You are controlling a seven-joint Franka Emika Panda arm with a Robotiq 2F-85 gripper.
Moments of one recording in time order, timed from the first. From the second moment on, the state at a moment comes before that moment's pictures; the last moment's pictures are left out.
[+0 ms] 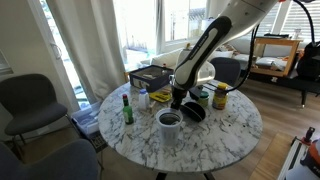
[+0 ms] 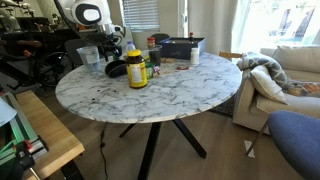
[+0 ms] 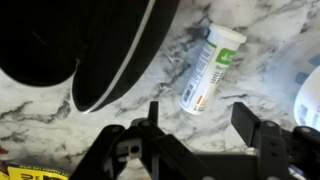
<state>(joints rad) -0.05 0.32 0.22 -2.34 0.16 2.79 -0.50</state>
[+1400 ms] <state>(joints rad) -0.15 0.15 0.37 -2.38 0.42 2.69 -0.67</state>
